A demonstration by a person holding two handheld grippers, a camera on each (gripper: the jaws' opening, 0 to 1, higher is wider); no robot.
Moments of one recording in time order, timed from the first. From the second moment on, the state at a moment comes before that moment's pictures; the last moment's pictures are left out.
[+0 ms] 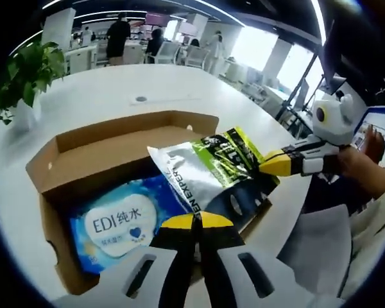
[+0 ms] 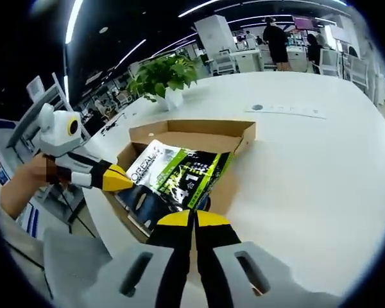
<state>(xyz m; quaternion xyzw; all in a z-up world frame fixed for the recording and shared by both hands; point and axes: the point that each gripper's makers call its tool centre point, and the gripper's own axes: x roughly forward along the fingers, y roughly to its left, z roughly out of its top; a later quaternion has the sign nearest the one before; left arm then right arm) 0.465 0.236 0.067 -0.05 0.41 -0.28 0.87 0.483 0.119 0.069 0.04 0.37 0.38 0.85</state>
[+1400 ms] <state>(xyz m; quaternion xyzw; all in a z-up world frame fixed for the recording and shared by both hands) 0.498 0.114 0.068 -0.03 0.41 -0.36 0.84 0.523 0.003 0.062 0.03 0.38 0.28 0.88</state>
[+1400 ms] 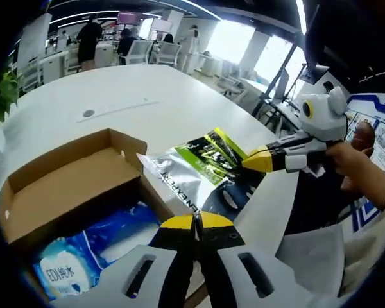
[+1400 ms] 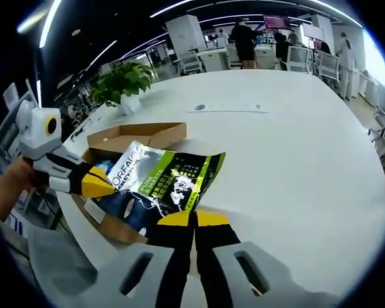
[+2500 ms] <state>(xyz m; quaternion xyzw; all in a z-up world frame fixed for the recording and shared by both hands) 0.529 0.084 0.017 0.16 0.44 -0.37 0.80 0.561 -0.017 0.024 -0.06 0.40 0.26 0.88</state>
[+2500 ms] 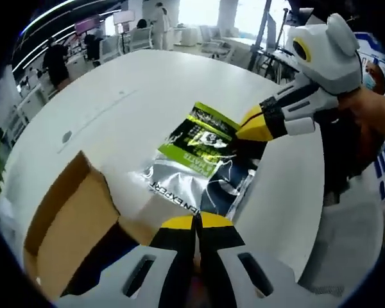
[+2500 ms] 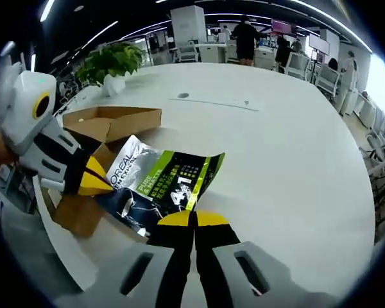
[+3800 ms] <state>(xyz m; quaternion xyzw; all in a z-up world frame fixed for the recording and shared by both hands) 0.542 0.076 -0.030 0.42 0.40 -0.40 0.70 0.575 -0.021 -0.024 -0.06 0.40 0.24 0.88</state>
